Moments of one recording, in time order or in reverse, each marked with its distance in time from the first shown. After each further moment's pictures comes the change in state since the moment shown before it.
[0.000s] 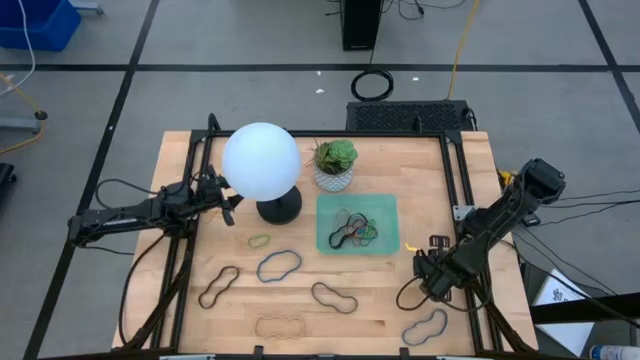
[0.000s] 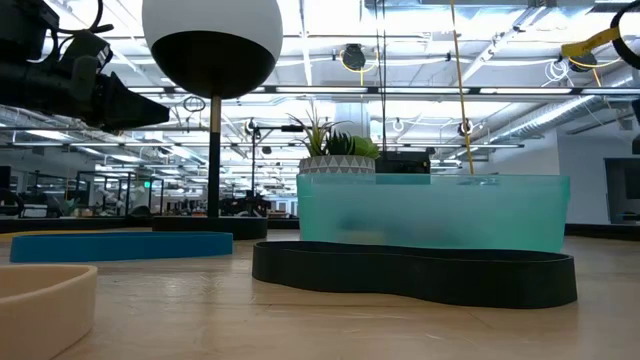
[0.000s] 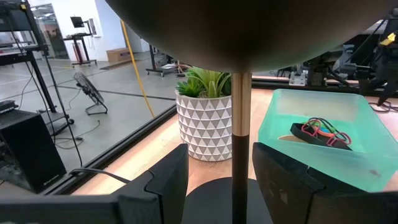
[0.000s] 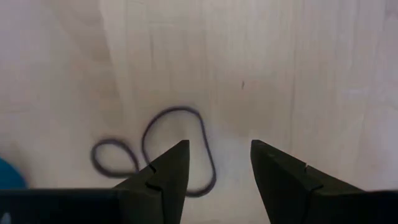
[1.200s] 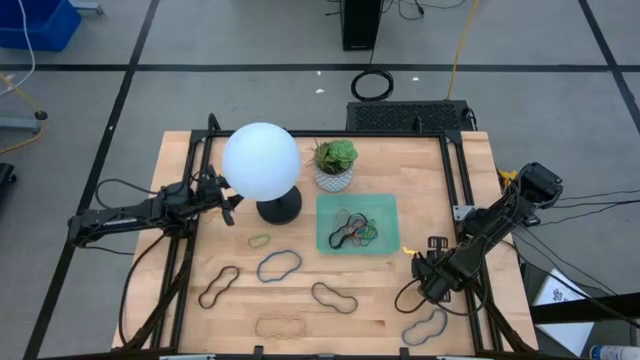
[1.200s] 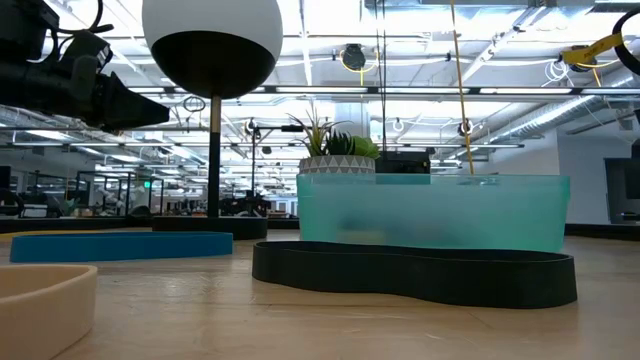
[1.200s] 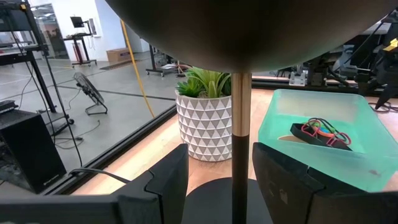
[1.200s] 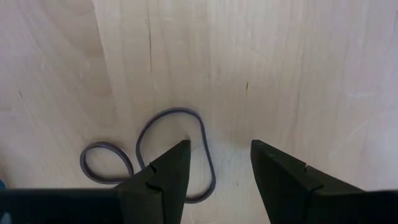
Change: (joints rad) left arm 0.000 0.000 0.000 0.002 0.000 0.000; right arm -0.001 0.060 0.001 0.052 0.000 -0.023
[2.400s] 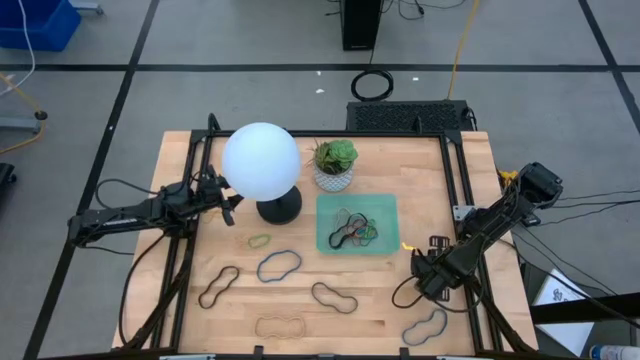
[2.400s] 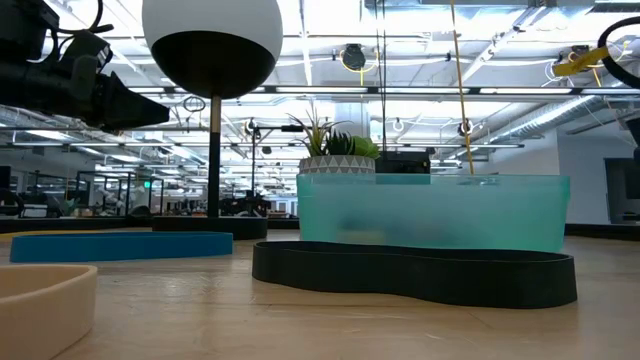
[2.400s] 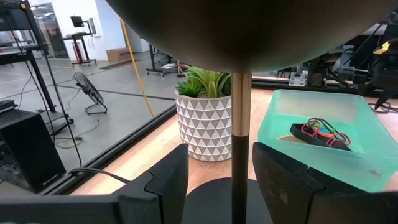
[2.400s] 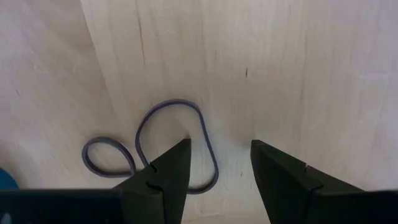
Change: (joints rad) left arm 0.000 0.000 0.000 0.000 0.000 -0.004; right arm -0.031 0.000 -0.001 -0.053 -0.089 0.025
